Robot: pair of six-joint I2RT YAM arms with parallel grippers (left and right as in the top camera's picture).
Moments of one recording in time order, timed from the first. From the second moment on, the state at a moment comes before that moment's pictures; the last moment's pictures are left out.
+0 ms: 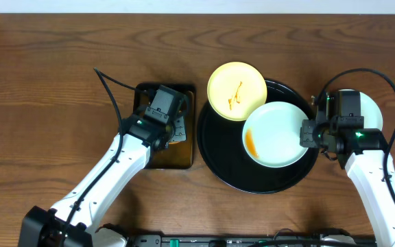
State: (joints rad) left arm -0.45 1.43 0.97 -0.67 -0.08 -0.54; right arm 0.04 1.27 0.88 -0.73 -0.01 0.12
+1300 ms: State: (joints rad) left arm -0.45 1.43 0.97 -0.67 -0.08 -0.53; right arm 0.68 1.27 0.97 -0.30 1.06 -0.43
